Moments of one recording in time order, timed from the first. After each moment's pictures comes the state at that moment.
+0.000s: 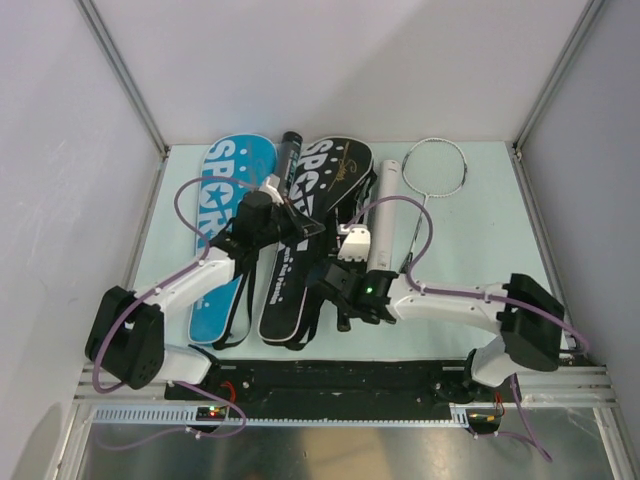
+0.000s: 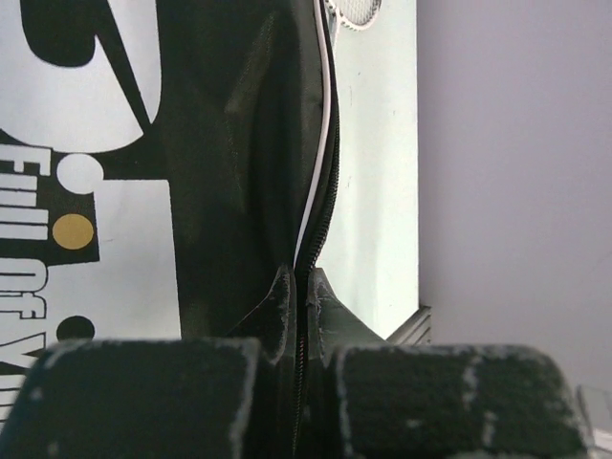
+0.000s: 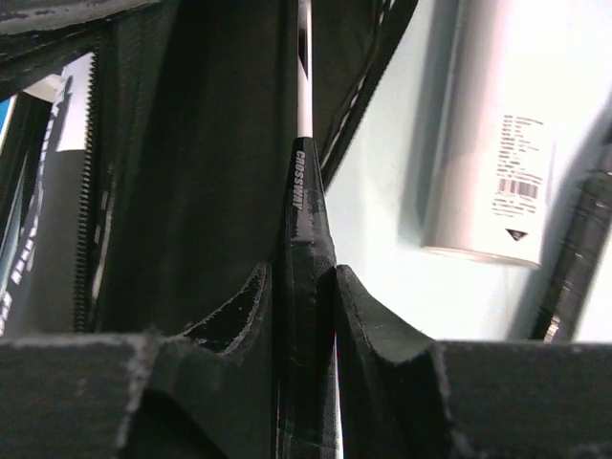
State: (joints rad) left arm -0.51 1.36 0.86 0.05 0.27 -0.96; right arm 1.19 1.53 1.09 -0.49 0.85 0.97
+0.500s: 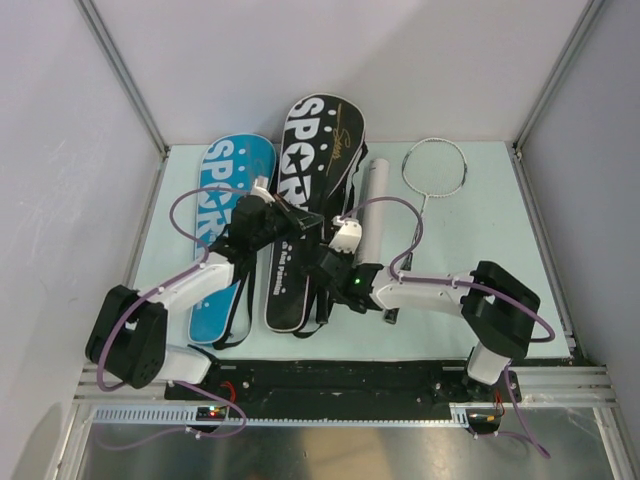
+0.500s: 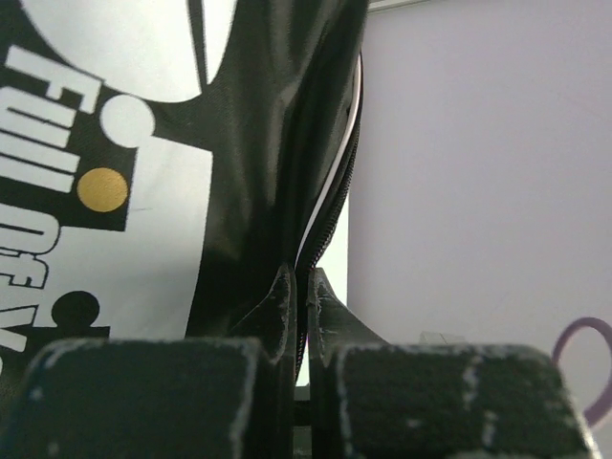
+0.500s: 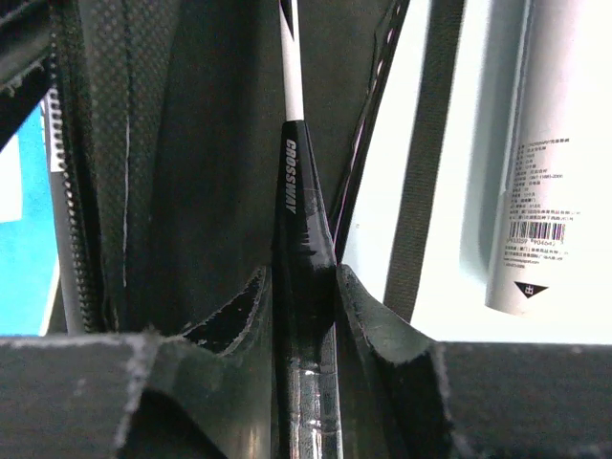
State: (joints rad) left arm -0.47 1.36 0.76 0.28 0.26 -1.18; right arm 1.11 1.70 1.09 -0.16 0.73 0.95
